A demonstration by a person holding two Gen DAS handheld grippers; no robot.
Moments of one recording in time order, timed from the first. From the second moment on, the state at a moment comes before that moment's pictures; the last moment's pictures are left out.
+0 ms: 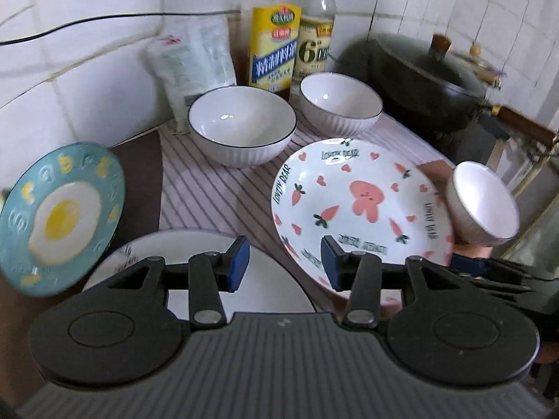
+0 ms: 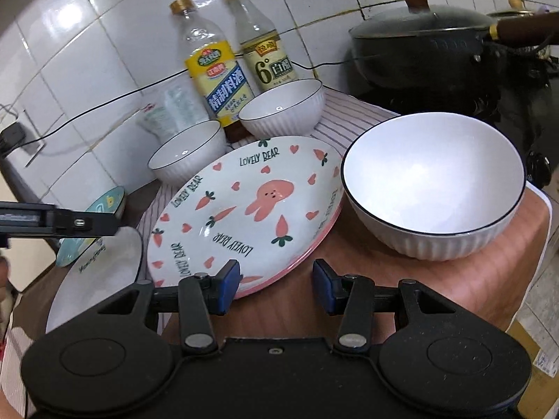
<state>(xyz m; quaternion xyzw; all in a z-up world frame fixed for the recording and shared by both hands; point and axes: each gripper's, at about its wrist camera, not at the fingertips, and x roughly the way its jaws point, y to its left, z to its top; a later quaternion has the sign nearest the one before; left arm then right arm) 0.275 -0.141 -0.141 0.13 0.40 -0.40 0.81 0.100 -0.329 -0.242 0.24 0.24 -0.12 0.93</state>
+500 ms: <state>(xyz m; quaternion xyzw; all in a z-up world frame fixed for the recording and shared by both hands) 0.335 -0.198 -0.186 0.17 0.44 -0.44 0.76 0.111 -0.325 -0.249 0.25 0.22 -0.17 0.93</state>
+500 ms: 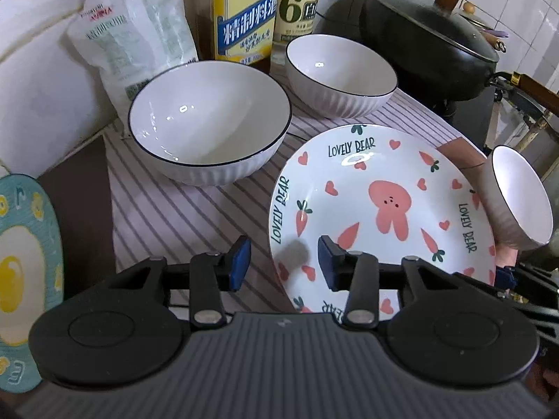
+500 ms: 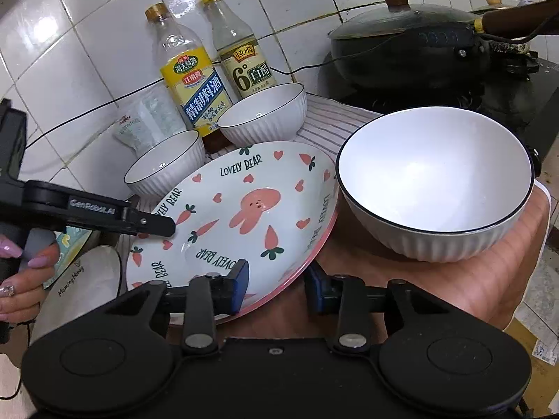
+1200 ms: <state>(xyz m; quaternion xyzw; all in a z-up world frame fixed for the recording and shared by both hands) 0.353 -0.195 -0.193 0.09 0.51 -0.42 0.75 0.114 -0.325 -0.249 0.25 0.22 -0.19 0.92</state>
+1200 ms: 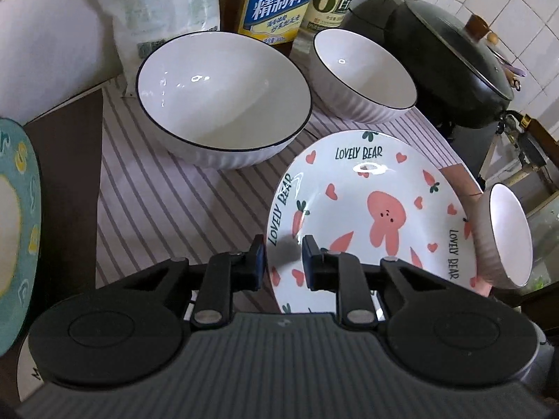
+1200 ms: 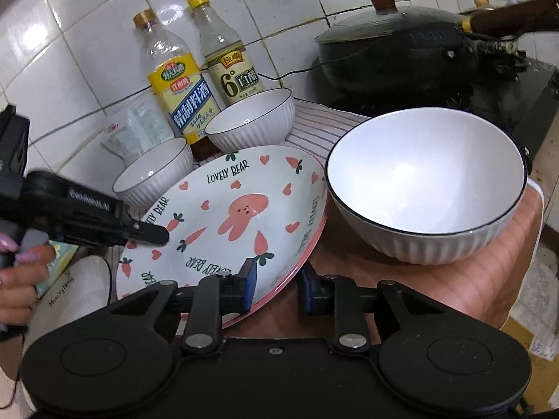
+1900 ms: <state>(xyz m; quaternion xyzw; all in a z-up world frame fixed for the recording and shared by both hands) 0.298 -0.160 -0.149 0.18 0.43 -0.39 0.80 0.102 -0.319 -0.232 0.27 0.22 -0.13 0.93</state>
